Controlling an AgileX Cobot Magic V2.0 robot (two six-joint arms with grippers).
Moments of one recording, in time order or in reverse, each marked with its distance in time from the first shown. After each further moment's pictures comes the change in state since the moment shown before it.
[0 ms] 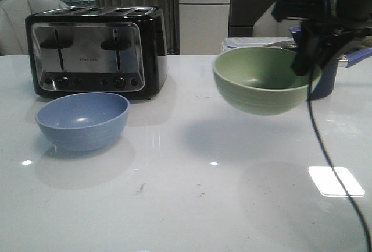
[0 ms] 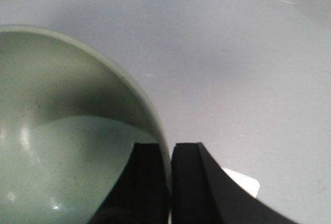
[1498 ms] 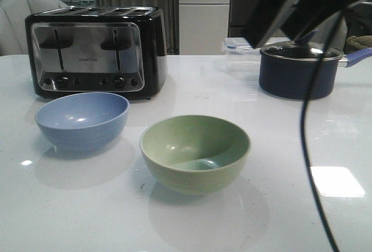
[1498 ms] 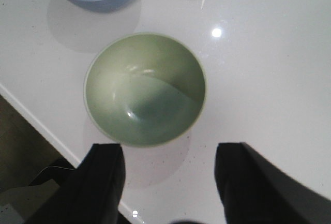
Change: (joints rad) left arm -0.009 0.016 0.008 -0.002 -0.031 0.000; right arm 0.286 -0.513 0.382 0.006 -0.176 -0.142
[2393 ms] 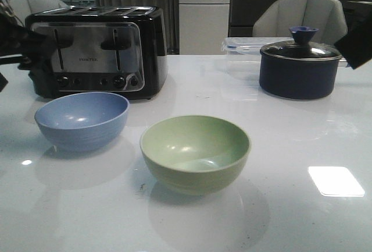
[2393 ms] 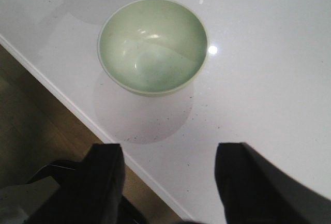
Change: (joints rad) left arm -0.161 0.966 -0.520 -0.015 0.003 0.021; right arm 0.000 -0.301 0.217 0.000 0.008 -0.009
